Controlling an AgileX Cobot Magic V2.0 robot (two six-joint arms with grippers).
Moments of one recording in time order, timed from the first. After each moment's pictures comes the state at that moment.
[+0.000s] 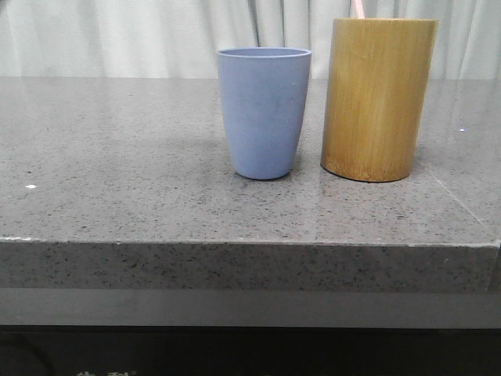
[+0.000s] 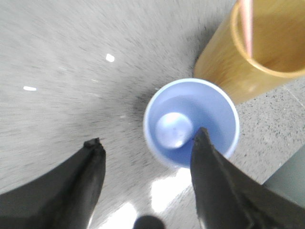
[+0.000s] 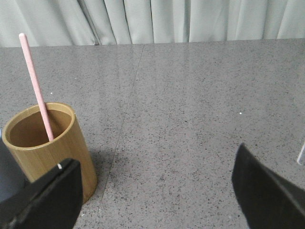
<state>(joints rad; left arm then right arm) -0.63 1.66 -1.89 -0.05 1.25 0.11 0.00 0.52 -0.68 0.15 0.50 -0.01</state>
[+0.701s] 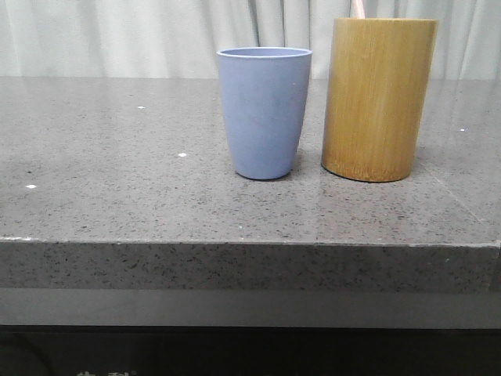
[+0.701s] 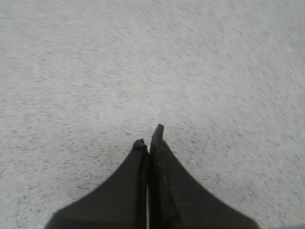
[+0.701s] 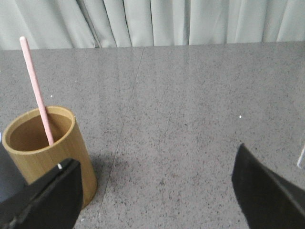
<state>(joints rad) -0.11 1.04 -1.19 -0.04 0.99 0.04 0.00 0.53 -0.68 0.15 0.48 -0.02</state>
